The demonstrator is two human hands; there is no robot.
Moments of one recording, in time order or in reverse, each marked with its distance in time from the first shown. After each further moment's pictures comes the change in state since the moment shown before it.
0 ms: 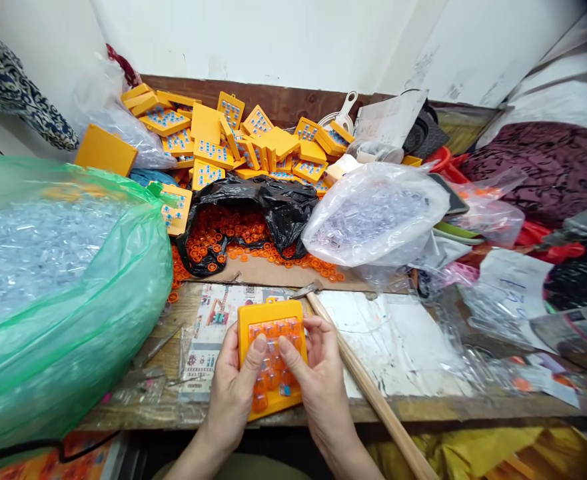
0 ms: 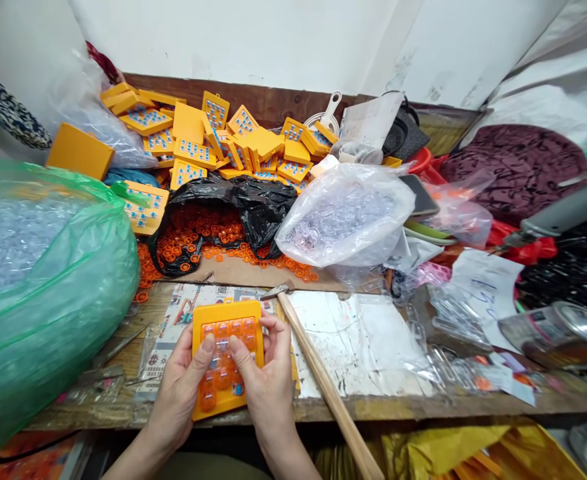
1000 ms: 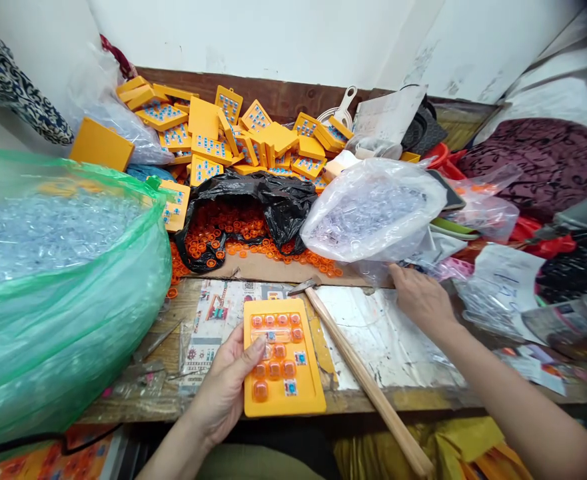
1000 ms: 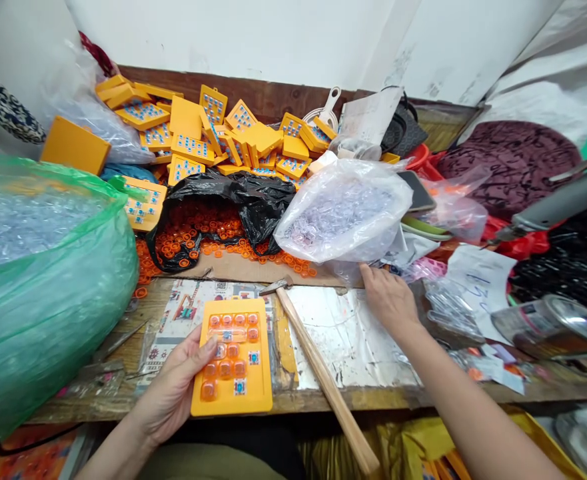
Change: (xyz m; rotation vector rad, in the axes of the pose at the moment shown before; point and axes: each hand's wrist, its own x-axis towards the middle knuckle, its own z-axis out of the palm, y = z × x) left_hand 0.002 0.016 -0.013 -0.244 -0.221 -0.396; right_hand 0.163 -0.043 -0.198 -1.748 -0.048 -0.468
